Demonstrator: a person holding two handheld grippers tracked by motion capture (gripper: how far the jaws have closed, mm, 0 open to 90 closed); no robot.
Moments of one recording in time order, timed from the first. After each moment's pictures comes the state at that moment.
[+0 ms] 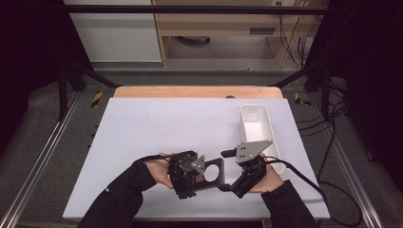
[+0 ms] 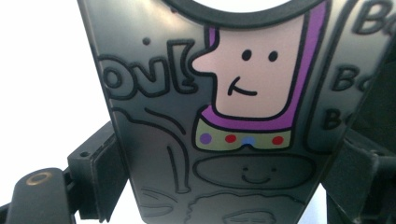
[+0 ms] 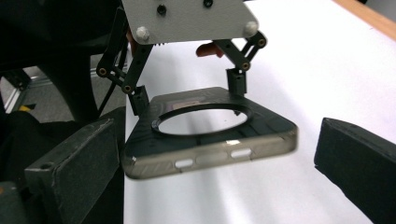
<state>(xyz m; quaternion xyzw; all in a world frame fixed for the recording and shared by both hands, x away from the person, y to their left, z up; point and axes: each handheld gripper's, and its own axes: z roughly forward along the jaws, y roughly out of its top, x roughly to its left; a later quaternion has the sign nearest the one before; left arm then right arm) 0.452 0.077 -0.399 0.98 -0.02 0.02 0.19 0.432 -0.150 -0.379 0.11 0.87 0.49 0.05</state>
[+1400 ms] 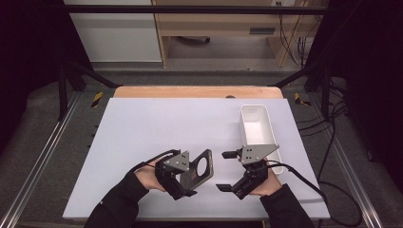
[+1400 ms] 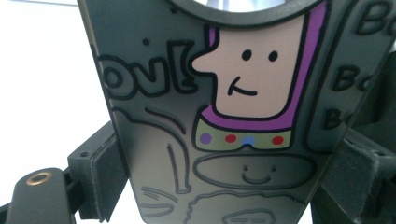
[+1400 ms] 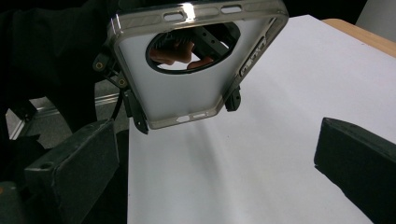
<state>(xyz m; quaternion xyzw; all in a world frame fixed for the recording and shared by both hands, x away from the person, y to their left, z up) 0.447 0.114 -0.408 0.93 0.03 0.00 0.37 0.429 -0.157 -0.393 0.12 0.83 0.54 0.04</state>
